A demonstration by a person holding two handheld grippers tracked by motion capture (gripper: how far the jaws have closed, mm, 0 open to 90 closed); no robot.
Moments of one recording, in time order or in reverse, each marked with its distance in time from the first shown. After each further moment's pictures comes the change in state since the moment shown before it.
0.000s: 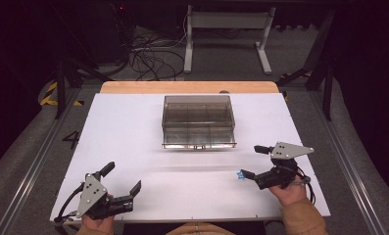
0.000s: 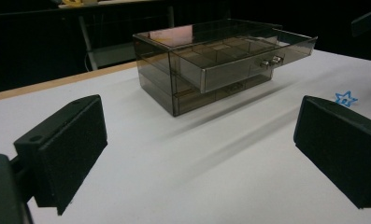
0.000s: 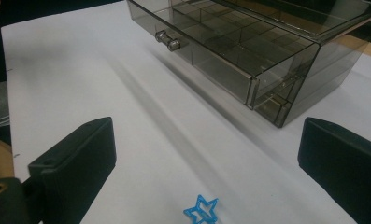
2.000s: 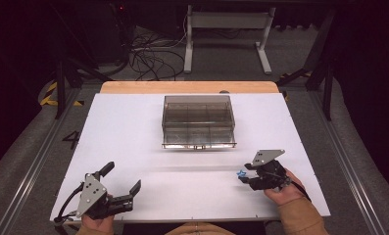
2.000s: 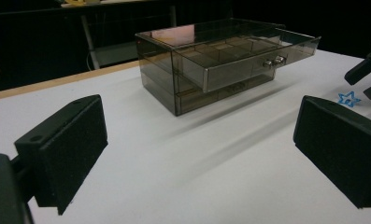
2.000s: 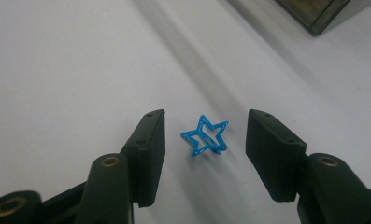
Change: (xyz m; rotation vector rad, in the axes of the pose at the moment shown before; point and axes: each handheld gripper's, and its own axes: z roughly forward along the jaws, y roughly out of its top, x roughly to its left) left arm 0.000 0.000 0.000 0.001 0.009 -0.005; right arm 0.007 -0.018 0.032 0.390 -0.008 -0.069
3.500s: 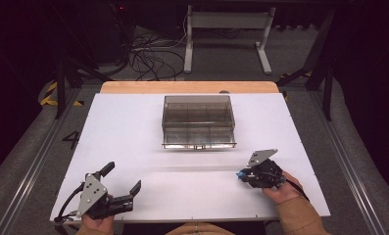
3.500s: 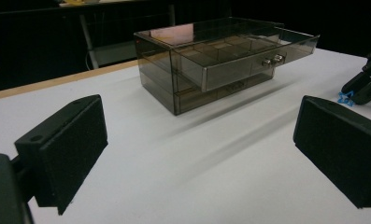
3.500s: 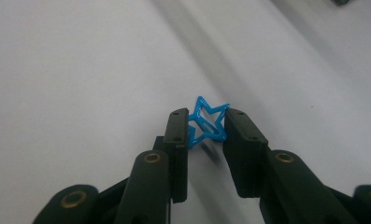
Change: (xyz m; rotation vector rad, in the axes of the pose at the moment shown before) left arm 0.000 0.000 0.000 0.006 -0.004 0.006; right arm -0.003 -0.002 0.014 0.077 0.021 -0.004
